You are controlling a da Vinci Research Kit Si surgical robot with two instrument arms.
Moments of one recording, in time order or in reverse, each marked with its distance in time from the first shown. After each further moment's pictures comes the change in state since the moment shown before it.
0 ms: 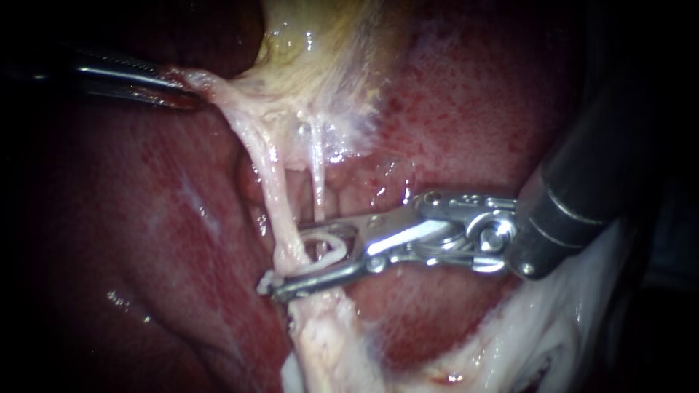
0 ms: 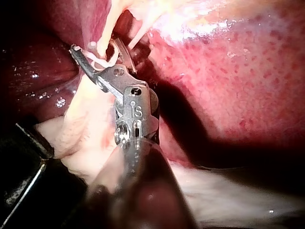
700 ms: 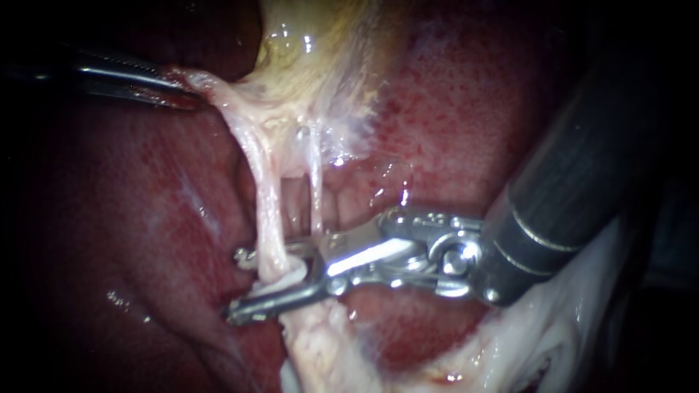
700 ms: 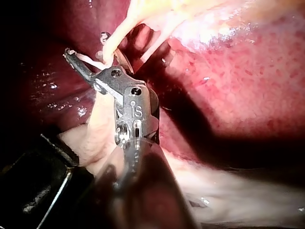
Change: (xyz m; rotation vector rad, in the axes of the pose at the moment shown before) right arm 0.002 -0.004 0.003 0.100 0.026 0.019; left arm 0.000 0.000 0.000 0.001 0.000 -0.001
